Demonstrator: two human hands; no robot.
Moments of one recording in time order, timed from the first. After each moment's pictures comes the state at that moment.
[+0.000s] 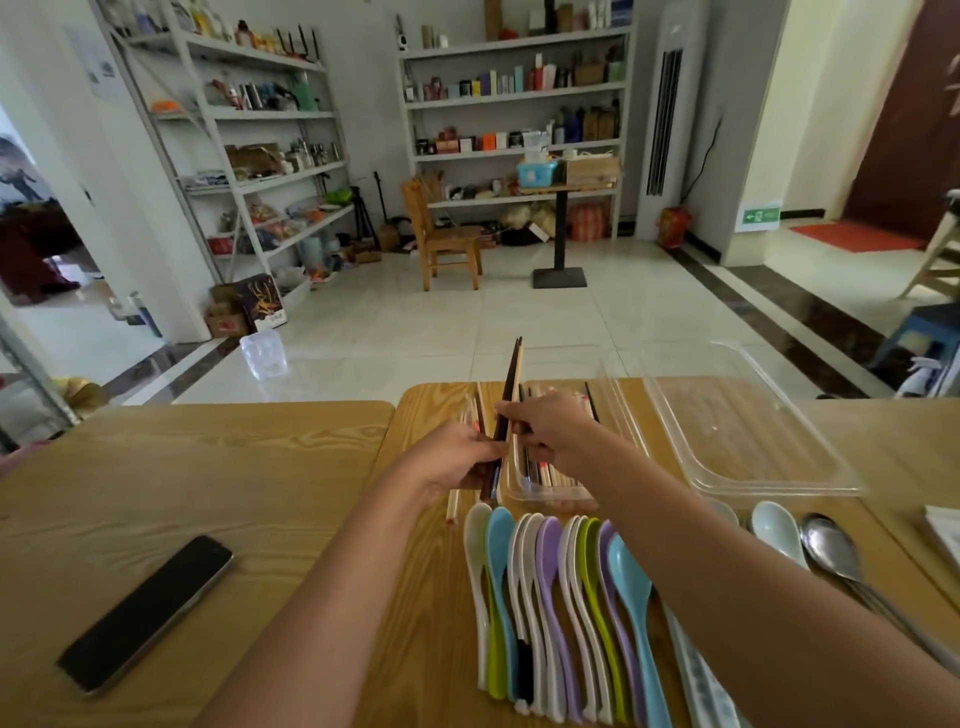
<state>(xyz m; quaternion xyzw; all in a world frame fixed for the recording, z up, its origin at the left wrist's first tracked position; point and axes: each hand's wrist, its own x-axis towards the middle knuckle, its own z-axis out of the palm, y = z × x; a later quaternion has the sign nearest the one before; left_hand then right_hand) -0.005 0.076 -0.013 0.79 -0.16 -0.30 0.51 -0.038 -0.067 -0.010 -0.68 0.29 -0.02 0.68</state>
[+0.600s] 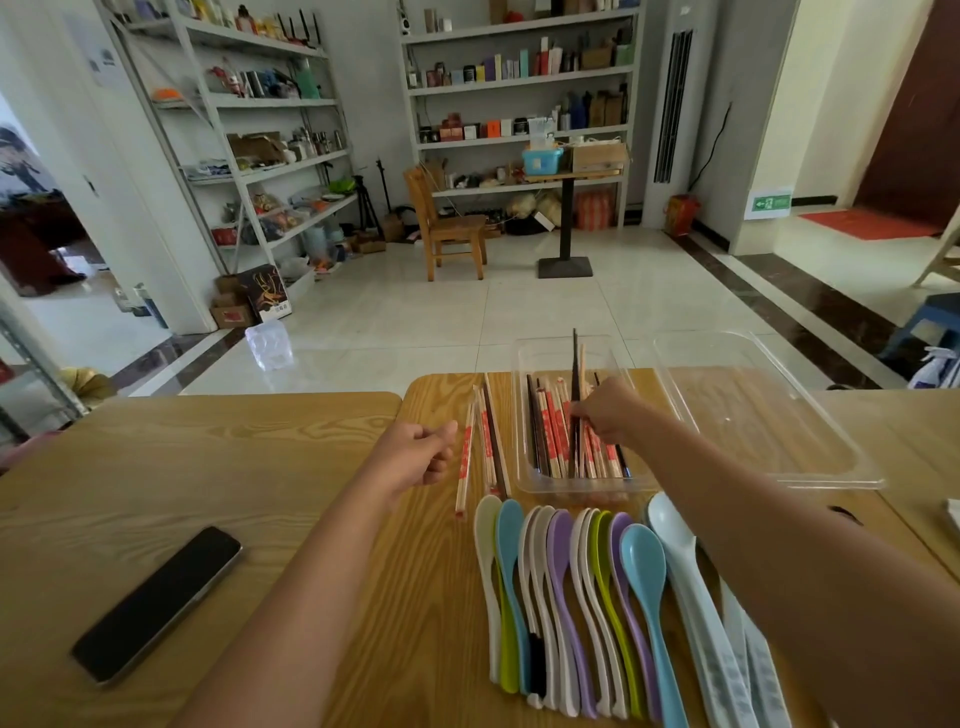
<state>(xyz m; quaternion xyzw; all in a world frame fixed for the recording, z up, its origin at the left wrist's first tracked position) 0.024 0.121 -0.039 0.81 -0.10 -0.19 0.55 -0.018 -0.145 -0.050 -0.80 0.34 -0.03 0.48</state>
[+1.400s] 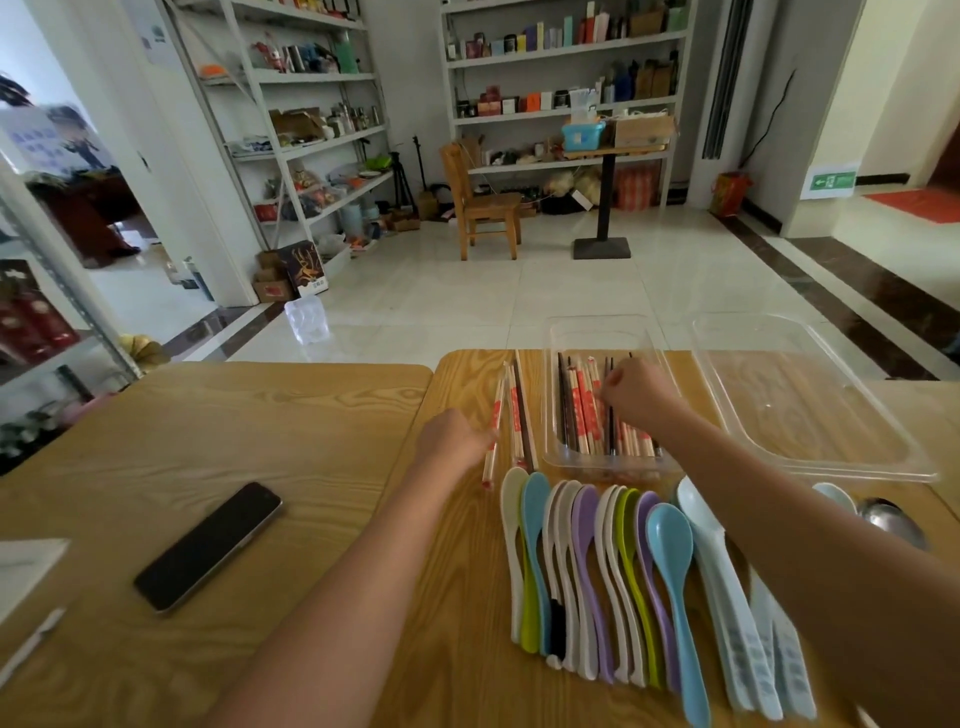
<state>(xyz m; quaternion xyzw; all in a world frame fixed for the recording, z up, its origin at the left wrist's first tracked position) 0.018 0.098 -0.065 0.95 -0.10 -0.09 0.27 -0.039 -0.125 -0.048 -0.91 0.24 -0.11 0.32</state>
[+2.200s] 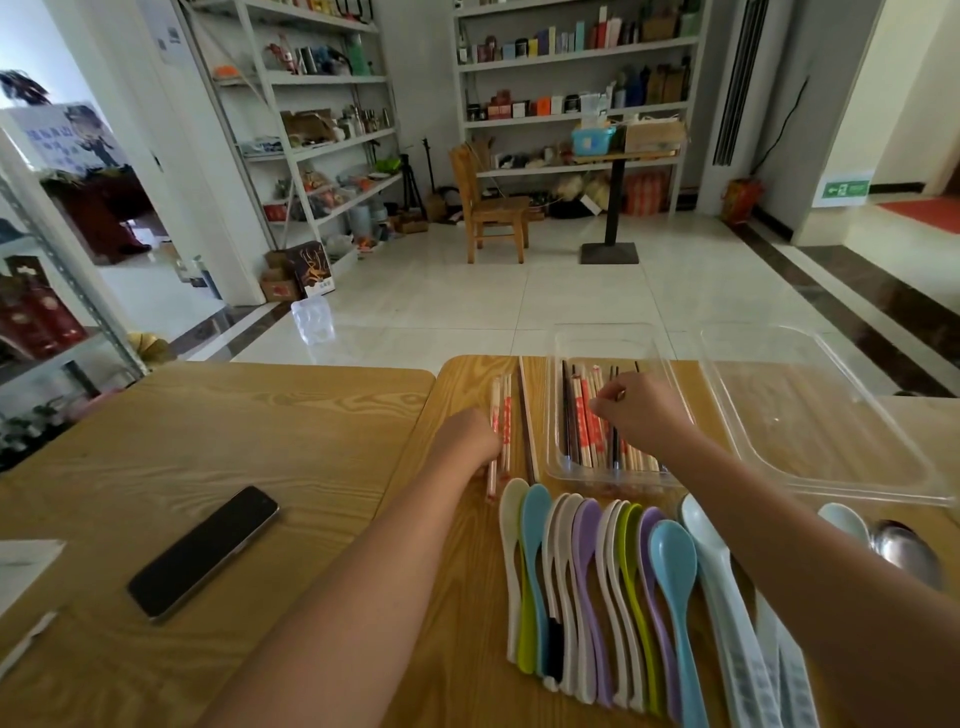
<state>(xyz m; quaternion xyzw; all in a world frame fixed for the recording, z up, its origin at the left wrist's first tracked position) 0.045 0.068 -0.072 0.96 -0.07 -0.12 0.23 -0.055 -0.112 -0.039 -0.92 0.19 -0.12 0.33</state>
